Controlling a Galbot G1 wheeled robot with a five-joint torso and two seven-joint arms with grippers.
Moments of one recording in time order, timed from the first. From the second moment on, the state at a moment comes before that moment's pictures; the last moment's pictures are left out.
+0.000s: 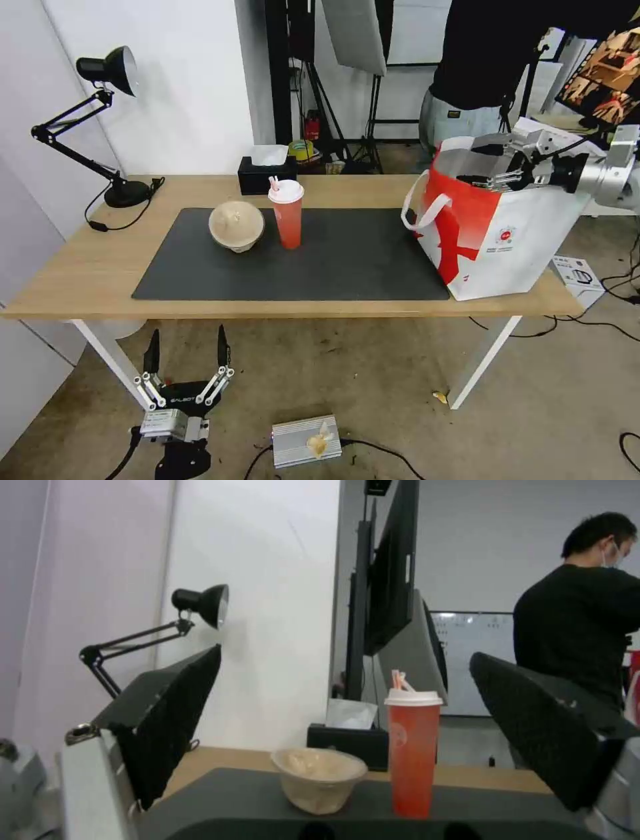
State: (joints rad) left arm 1.90 -1.59 -0.49 -2.15 0.04 -0.79 -0.08; right arm -0.19 0.59 0.06 1.24 0.60 -0.06 -1.03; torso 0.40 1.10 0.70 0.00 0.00
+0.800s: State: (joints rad) left arm 1.91 -1.59 -0.50 -2.18 0.03 -0.80 -0.08; right arm -0.51 0.55 0.21 1.68 0.90 -0.02 -0.50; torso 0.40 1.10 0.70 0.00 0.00
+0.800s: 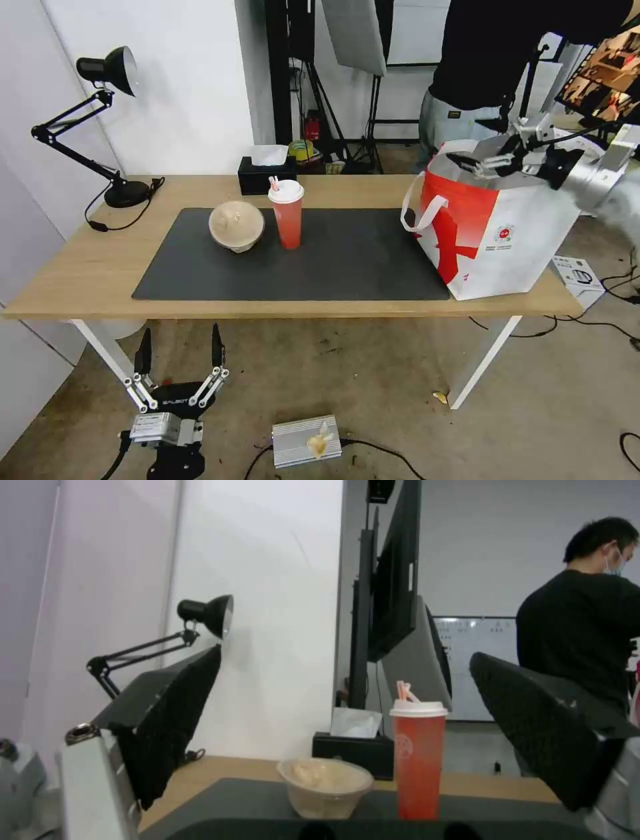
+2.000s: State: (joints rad) left arm 1.92 -1.59 -0.51 -2.19 0.01 -0.80 -0.09; right arm -1.49 0.80 0.17 2.34 0.33 0.07 0.49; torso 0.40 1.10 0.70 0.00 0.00
